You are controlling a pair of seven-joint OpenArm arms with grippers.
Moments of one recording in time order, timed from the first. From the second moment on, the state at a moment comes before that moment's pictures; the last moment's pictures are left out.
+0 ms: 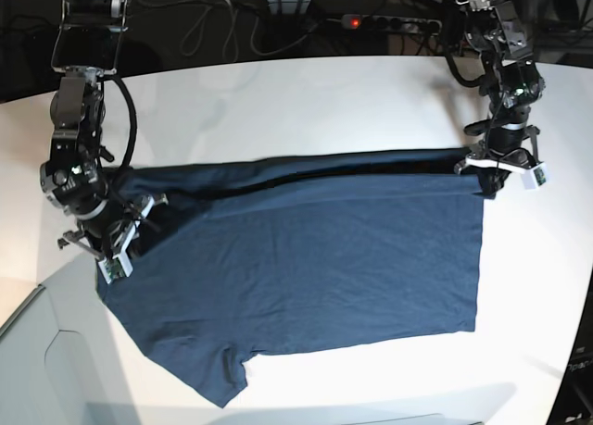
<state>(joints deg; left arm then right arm) 15.1 -10.5 -25.2 97.3 -28.2 -4.0 29.1 4.6 14.8 8.6 95.8 7.5 27.7 -48.5</state>
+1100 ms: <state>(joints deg) 7.5 -10.5 -25.3 91.6 -28.3 -4.0 28.9 10.9 13.8 6.6 84.6 7.3 27.8 -41.7</state>
